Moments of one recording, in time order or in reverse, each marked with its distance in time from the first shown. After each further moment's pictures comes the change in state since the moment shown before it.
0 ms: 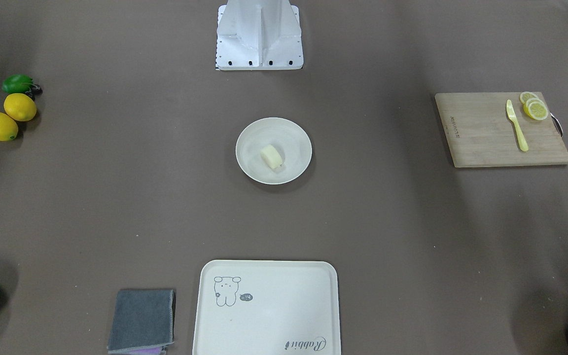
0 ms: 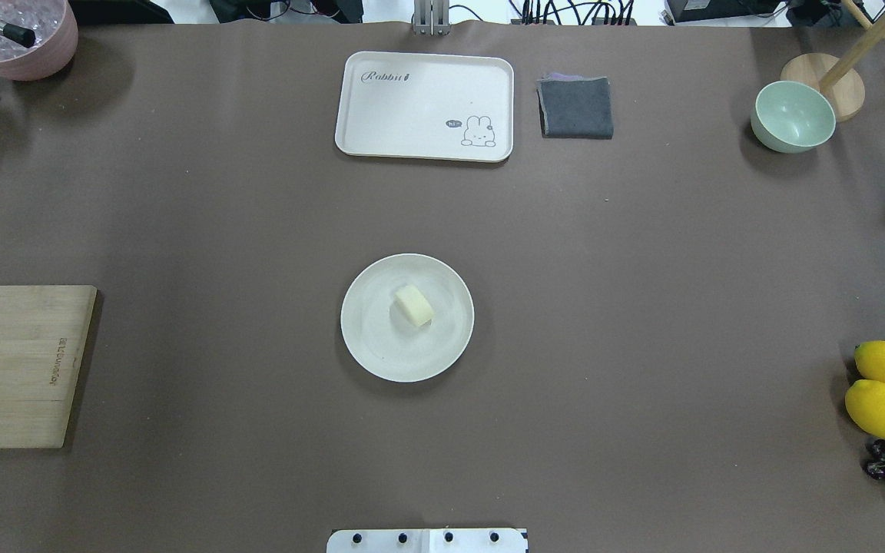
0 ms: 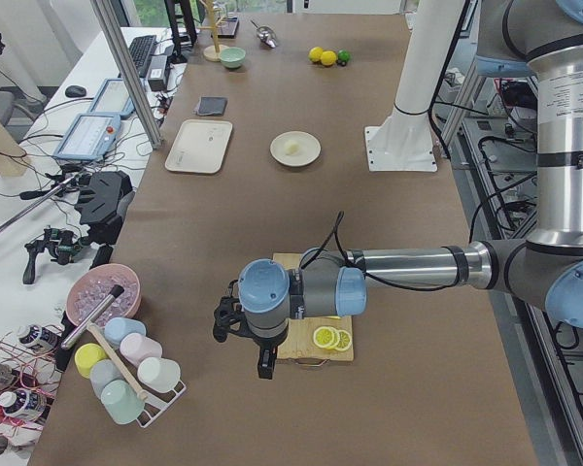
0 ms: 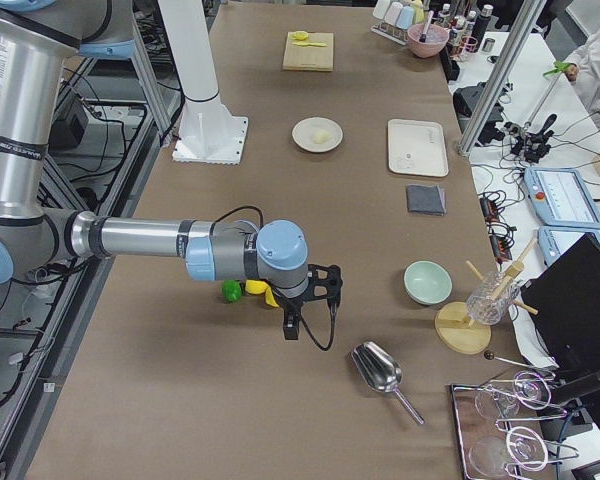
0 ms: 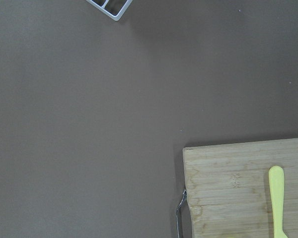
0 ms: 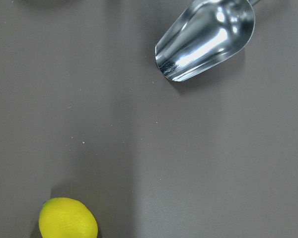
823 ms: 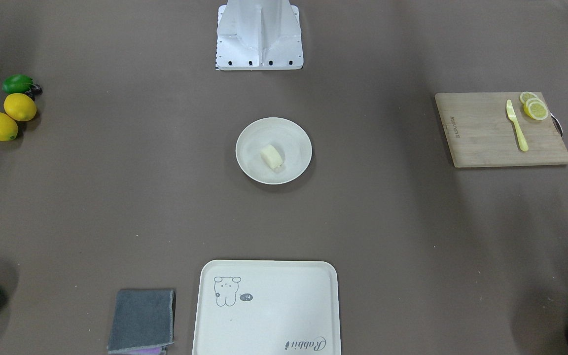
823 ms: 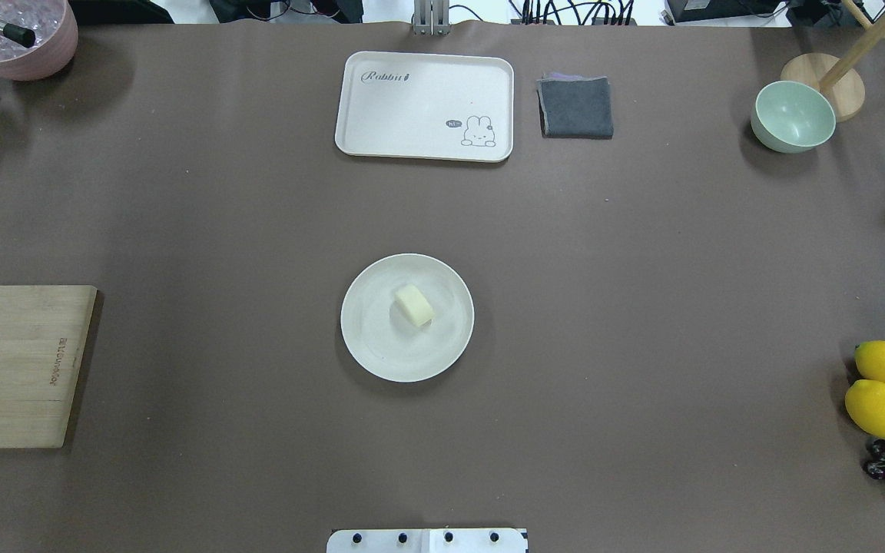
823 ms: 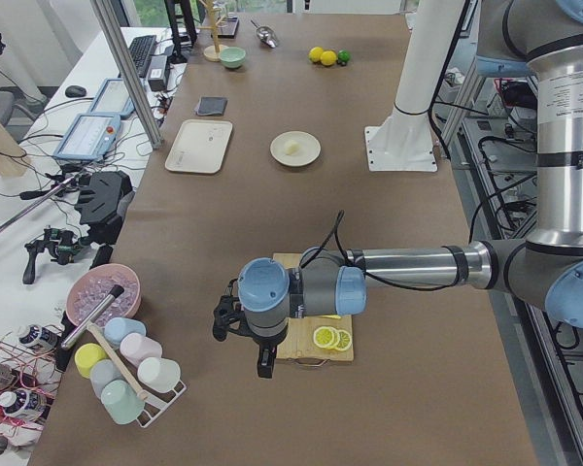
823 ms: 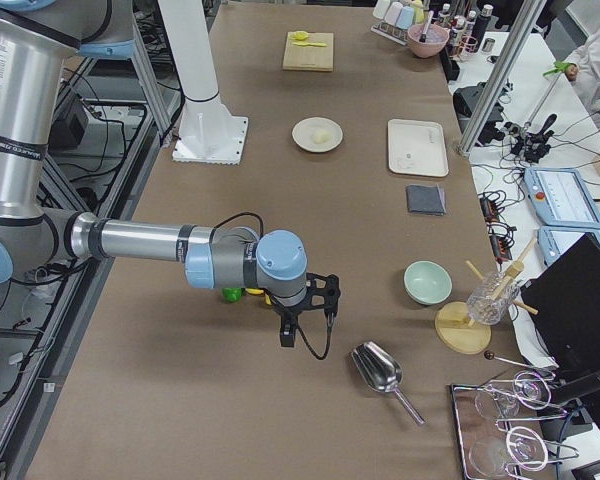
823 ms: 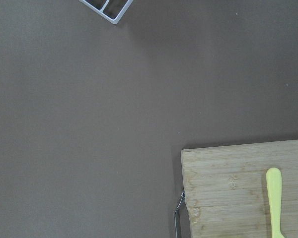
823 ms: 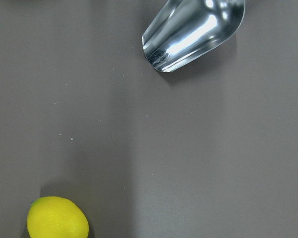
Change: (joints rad) left arm 0.000 0.000 -0.003 0.000 0.000 -0.001; right arm 0.000 -0.003 -0.038 0.008 0.001 0.012
